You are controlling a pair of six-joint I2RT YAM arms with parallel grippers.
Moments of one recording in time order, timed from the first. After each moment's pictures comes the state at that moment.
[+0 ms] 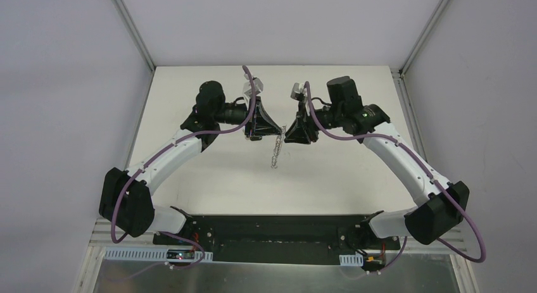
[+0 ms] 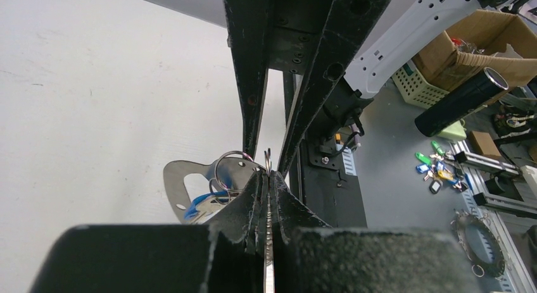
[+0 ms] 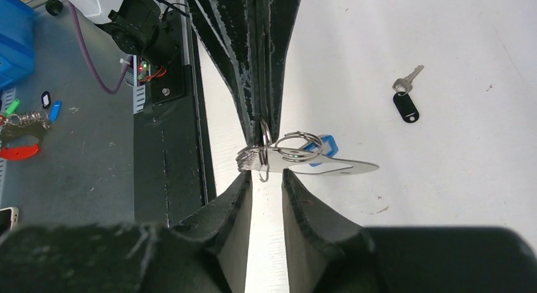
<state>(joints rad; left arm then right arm) -0.49 1.36 1.03 0.29 1.10 -0.37 0.55 1.36 1.33 -0.65 -0.88 -0.27</state>
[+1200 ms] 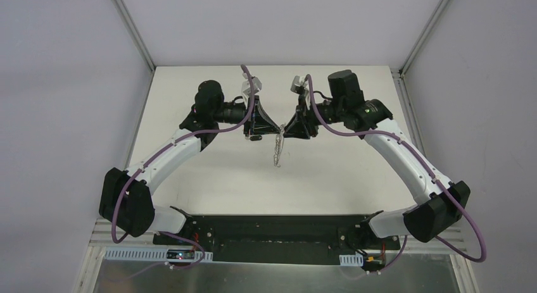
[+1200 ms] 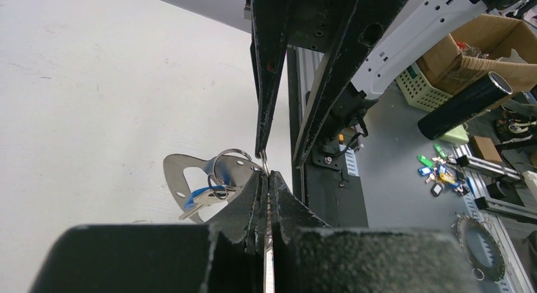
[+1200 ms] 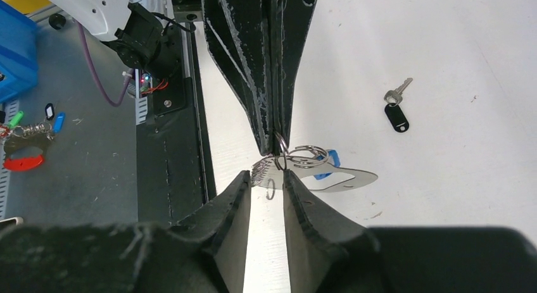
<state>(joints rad) -0.48 1.36 1.03 0.28 1.10 -0.36 0.55 1.38 1.42 -0.69 -0.87 -0.25</state>
